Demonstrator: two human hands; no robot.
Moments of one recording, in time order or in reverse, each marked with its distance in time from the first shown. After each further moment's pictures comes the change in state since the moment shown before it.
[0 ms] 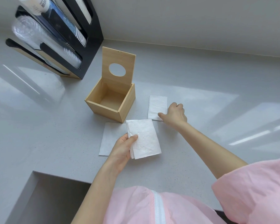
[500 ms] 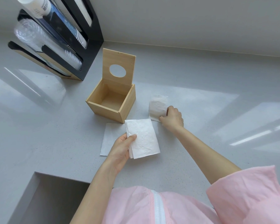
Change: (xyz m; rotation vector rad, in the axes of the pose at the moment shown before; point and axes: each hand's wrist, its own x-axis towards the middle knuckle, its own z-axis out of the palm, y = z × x) left_hand -0.004 0.004 -0.004 0.037 0.012 0.004; right_hand -0.001 0.006 0.018 0.179 0.041 -0.006
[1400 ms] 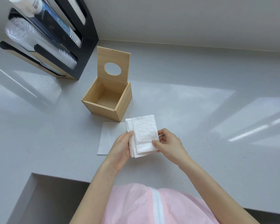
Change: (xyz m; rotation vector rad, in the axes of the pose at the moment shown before) left_hand 0.002 -0.006 0.005 -0.053 -0.096 0.027; right_hand -0.098 0.024 -0.002 0.424 -0.266 -0.066
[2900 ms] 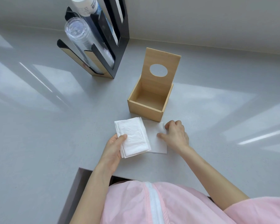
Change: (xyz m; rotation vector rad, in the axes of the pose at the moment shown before) left_hand -0.036 0.046 -0.137 -0.021 0.203 0.029; right_hand 0.049 -0.057 0.105 -0.550 0.173 0.065
